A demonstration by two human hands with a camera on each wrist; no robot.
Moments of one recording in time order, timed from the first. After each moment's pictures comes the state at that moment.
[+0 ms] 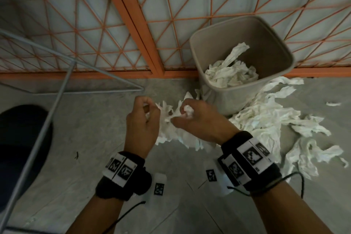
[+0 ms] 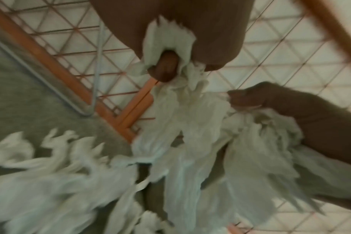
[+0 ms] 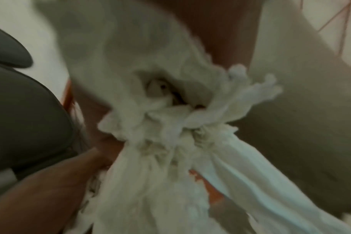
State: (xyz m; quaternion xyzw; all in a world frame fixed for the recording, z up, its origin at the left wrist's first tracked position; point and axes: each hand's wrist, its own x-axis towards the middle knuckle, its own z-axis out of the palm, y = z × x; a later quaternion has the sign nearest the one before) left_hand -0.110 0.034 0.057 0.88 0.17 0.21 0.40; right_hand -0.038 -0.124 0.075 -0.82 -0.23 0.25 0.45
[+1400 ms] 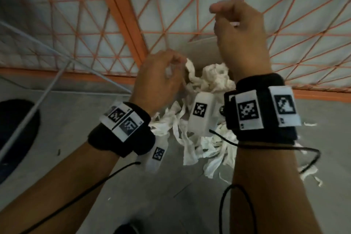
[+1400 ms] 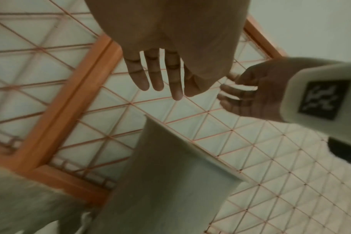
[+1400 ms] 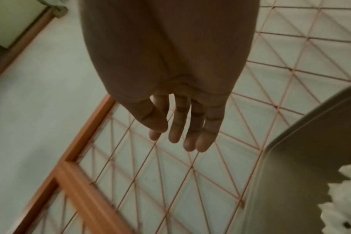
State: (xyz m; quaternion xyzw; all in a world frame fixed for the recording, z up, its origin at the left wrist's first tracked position) left_hand -0.030 -0.027 0.131 0.91 -0.01 0.27 0.32; right_hand 0.050 -0.175 0.180 -0.75 -0.14 -0.11 0.64
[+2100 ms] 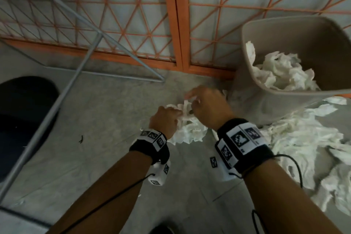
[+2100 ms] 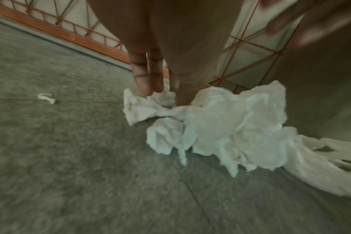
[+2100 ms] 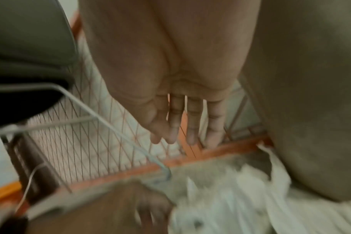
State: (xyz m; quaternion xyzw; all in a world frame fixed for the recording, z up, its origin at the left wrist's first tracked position) left_hand -0.083 0.114 -0.090 0.97 0.14 -0.09 0.16; right_hand -0.013 -0.038 0.018 -0.89 -0.28 0.16 0.33
